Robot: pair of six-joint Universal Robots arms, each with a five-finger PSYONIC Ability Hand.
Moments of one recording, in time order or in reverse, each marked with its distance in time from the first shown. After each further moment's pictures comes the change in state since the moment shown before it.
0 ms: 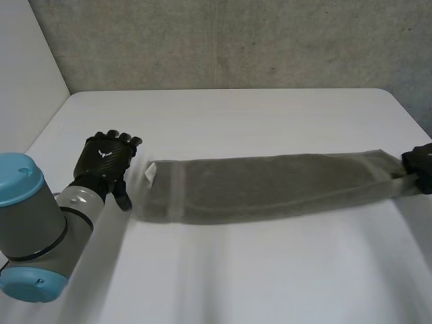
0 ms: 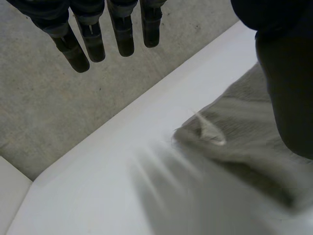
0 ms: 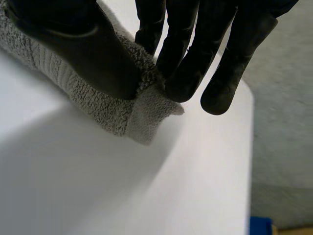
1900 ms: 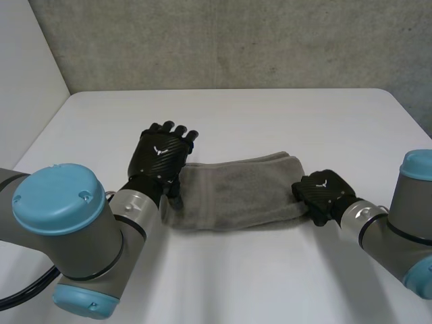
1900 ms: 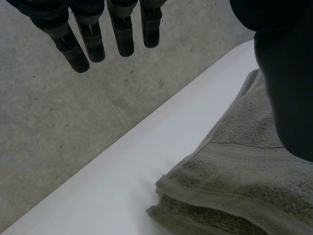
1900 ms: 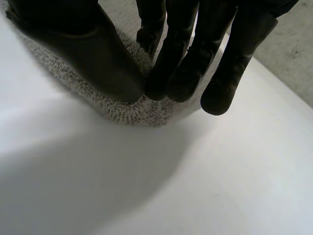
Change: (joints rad) left arm -0.287 -0.051 0.128 0.009 -0.111 -0.051; right arm 0.501 -0.051 0.226 -0.148 0.084 0.214; left_hand 0.000 0.000 0.000 0.000 -0.001; right_hand -0.070 0.024 0.000 -0.005 -0.003
